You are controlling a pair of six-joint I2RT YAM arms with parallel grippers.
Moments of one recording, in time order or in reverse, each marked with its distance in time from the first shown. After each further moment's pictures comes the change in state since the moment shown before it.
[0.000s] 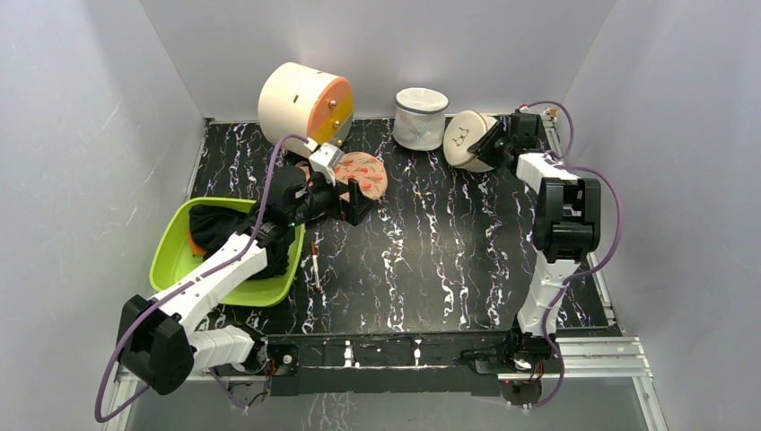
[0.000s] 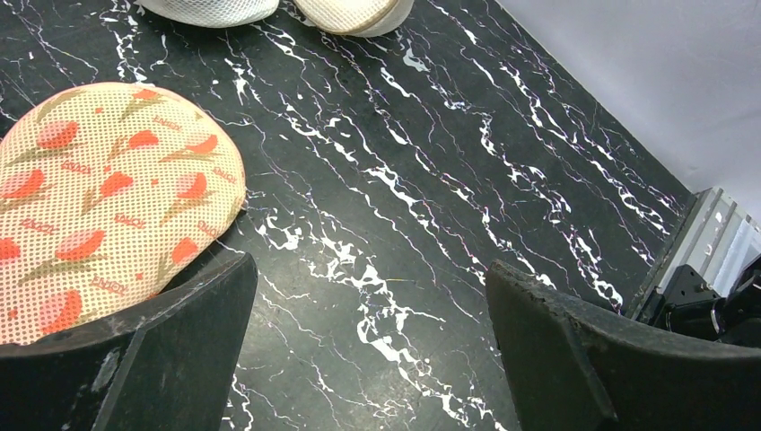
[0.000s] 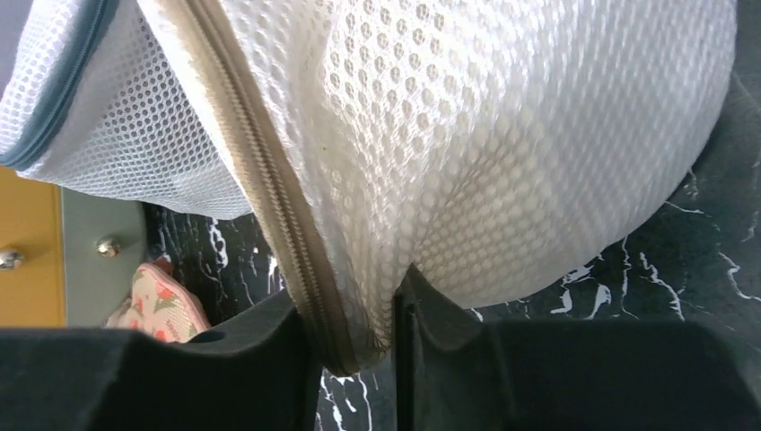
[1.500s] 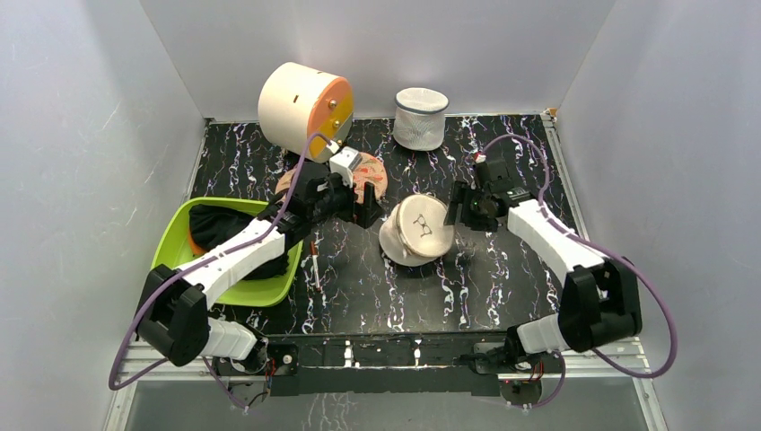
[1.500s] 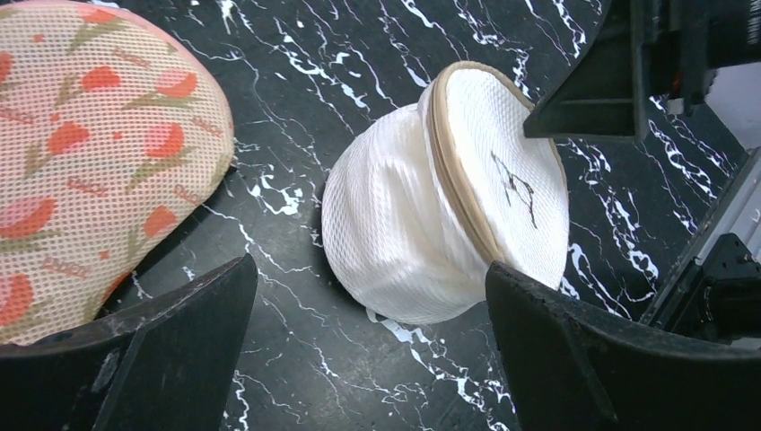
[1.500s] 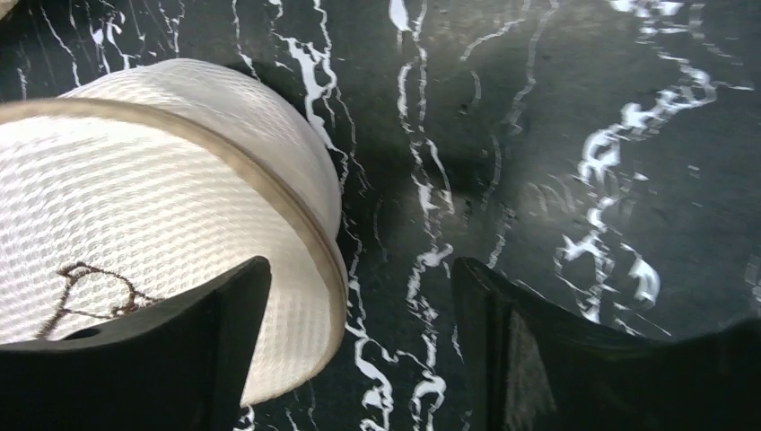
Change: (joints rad) left arm -0.032 0.159 0.059 -0.064 -0.027 0.026; right arm 0.330 -0.610 -0.455 -0.528 0.177 -0.224
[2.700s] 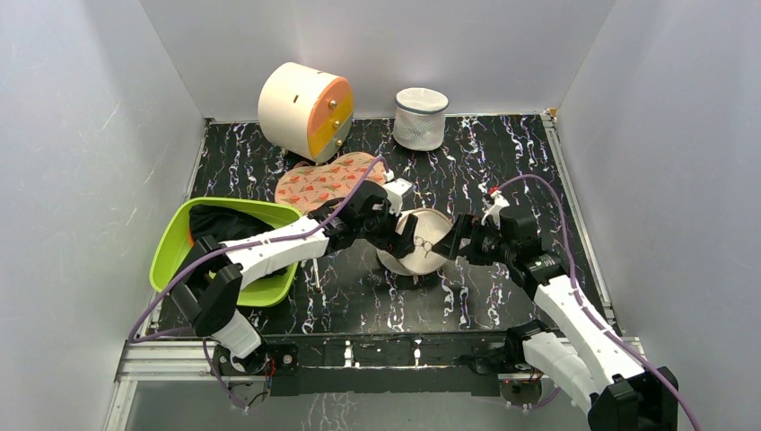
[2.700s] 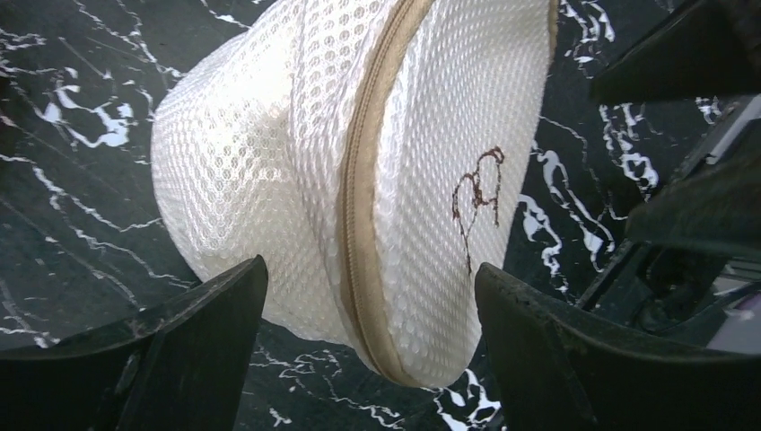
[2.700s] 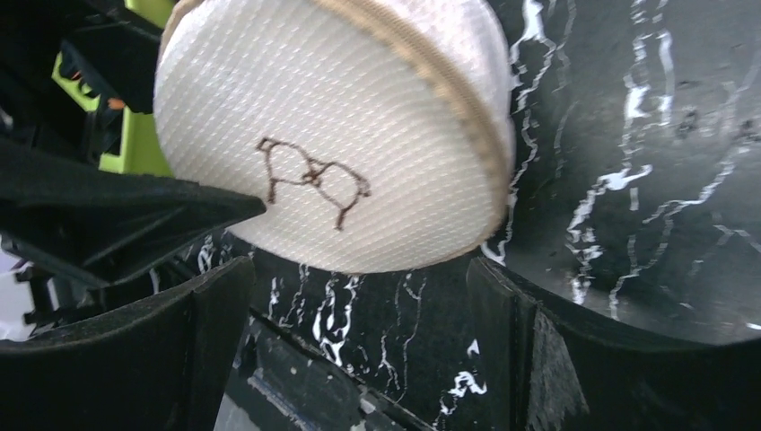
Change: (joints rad) left arm -0.277 0.227 0.152 -0.206 -0.124 -0.038; right arm 0.013 -0.570 -0.398 0.176 -0.267 0.121
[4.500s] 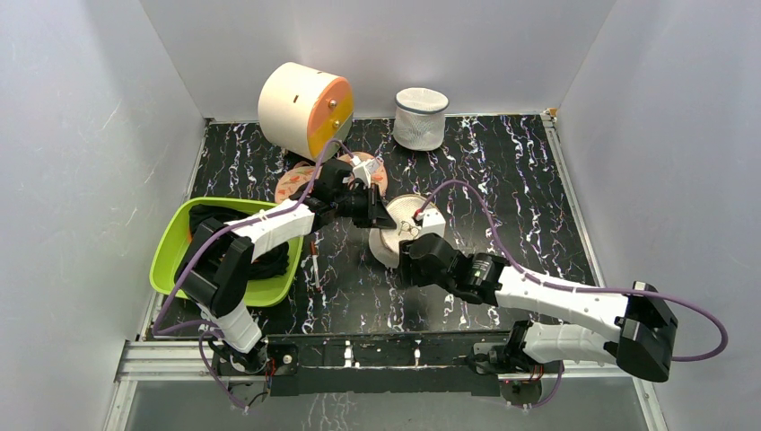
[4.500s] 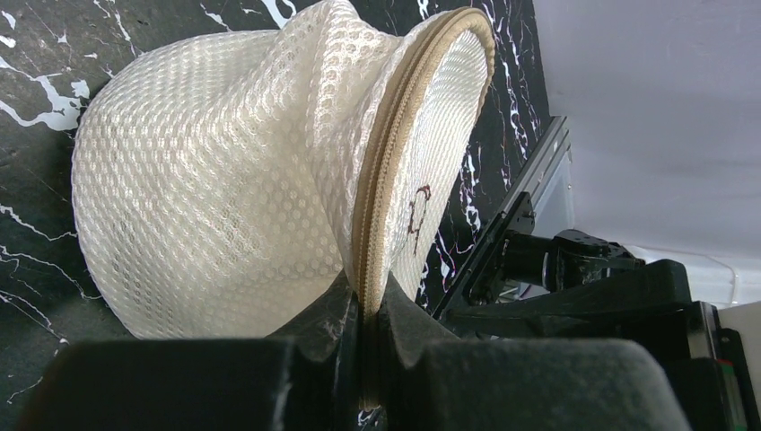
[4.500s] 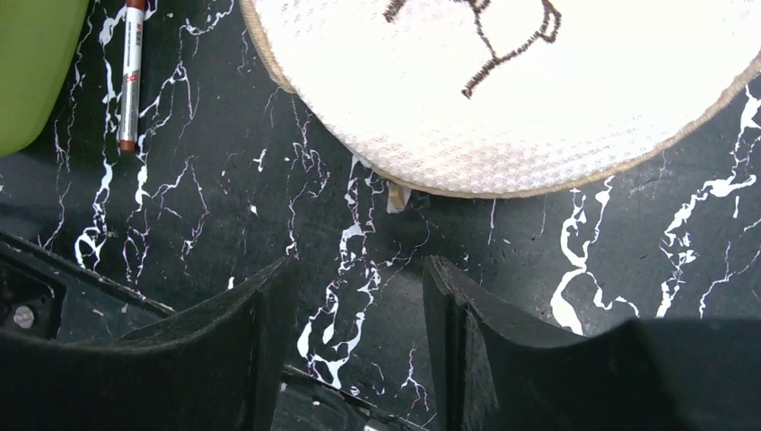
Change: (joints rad) left arm 0.282 0.103 -0.025 0.182 0.470 -0.371; right arm 0.767 0.286 0.157 -0.017 0.711 0.137
